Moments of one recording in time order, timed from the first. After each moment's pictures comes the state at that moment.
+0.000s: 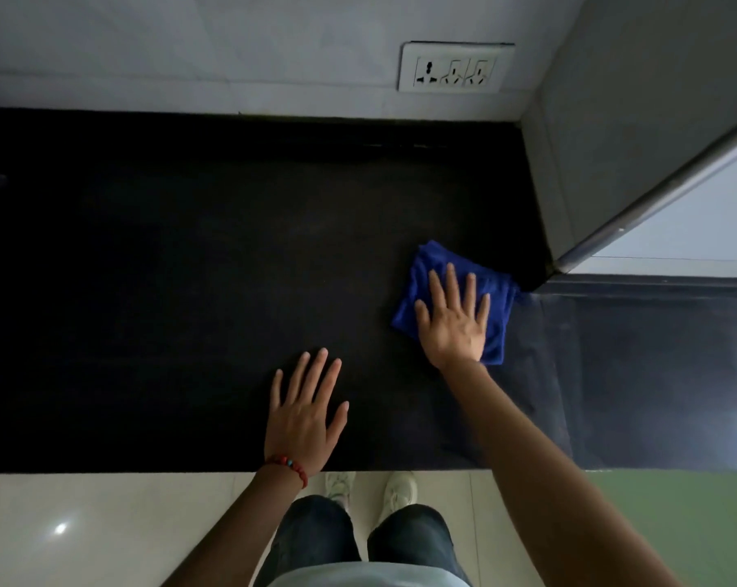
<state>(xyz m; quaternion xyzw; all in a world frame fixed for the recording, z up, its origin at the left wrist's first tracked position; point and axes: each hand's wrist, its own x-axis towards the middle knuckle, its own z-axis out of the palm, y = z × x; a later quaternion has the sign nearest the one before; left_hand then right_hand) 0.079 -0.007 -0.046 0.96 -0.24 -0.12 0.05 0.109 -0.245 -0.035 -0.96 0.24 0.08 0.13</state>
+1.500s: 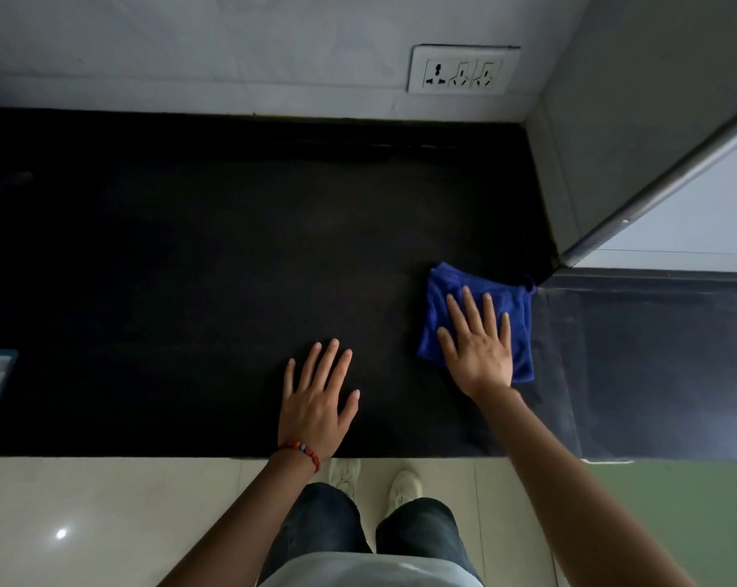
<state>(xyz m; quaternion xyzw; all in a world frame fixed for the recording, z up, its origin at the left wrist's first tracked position) 0.077 -0.006 -0.047 0.96 -0.24 -0.09 0.06 0.056 -0.254 -0.036 -0.97 0.19 0.09 0.11</state>
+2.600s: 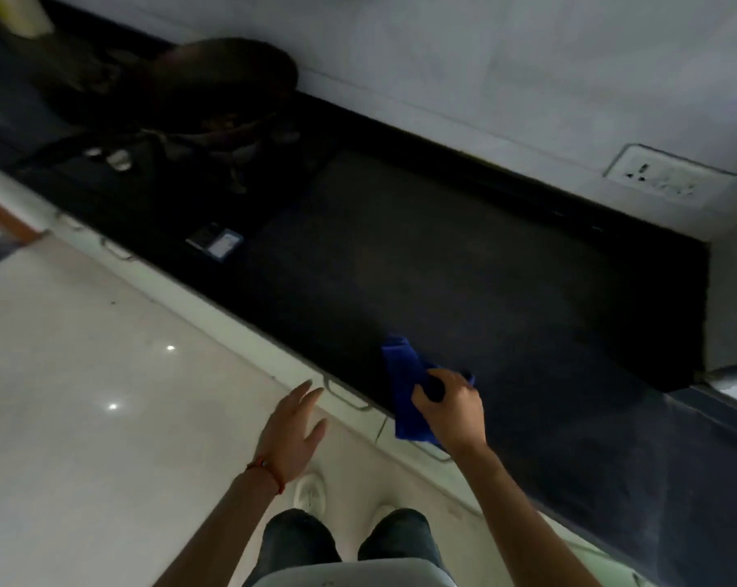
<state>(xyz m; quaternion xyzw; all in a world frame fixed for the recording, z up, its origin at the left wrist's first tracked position) -0.033 0.139 -0.032 0.94 0.06 -0.14 0.31 0.031 -0.093 0.008 -0.93 0.06 0.11 0.35</state>
